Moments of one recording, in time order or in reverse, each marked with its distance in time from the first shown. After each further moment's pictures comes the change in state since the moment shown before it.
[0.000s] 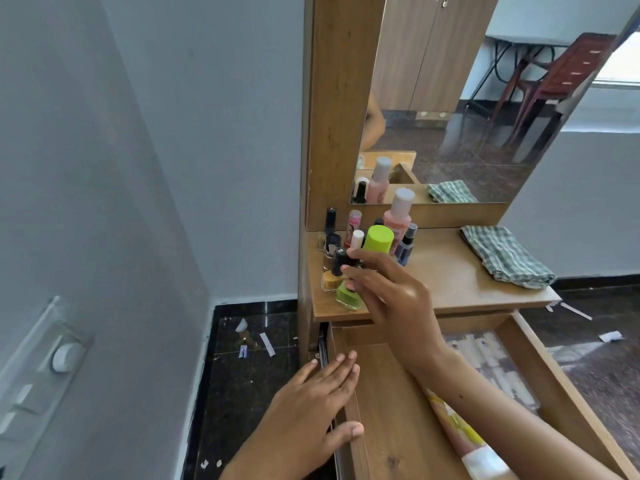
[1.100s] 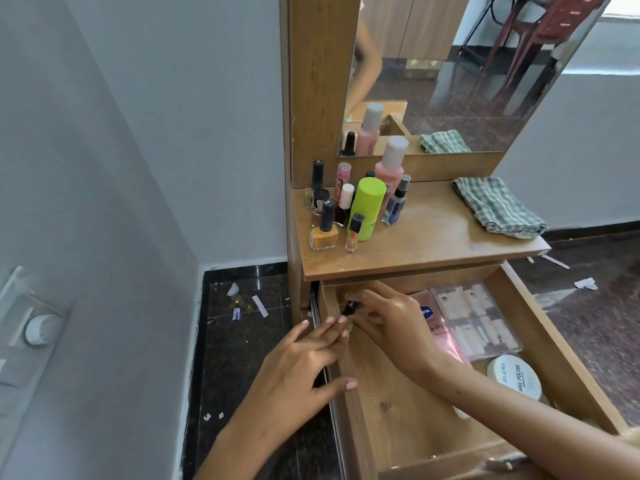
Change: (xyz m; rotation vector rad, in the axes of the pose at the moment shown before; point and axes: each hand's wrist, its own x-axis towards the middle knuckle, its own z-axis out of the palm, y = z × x) left_hand -0.009 0.002 0.007 -0.264 0.232 -0.012; right_hand -0.089 0.014 0.016 0.010 -0.342 0.276
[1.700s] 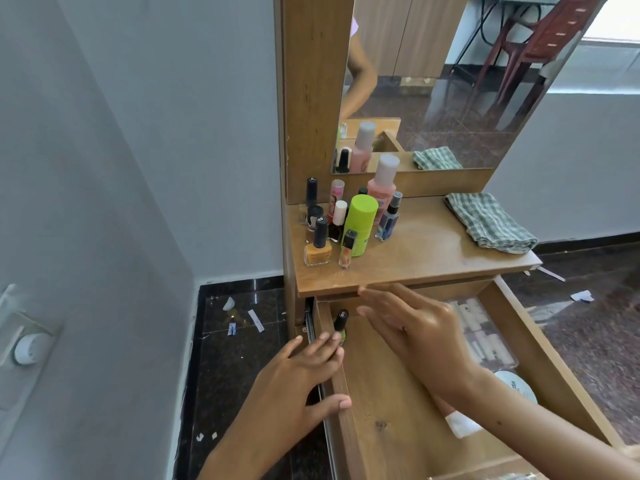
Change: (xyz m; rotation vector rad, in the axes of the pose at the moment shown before) left_hand 0.003 -0.001 0.000 0.037 -0.055 -0.013; right_hand 0.005 -0.023 -0.056 -0.121 0.226 -0.199
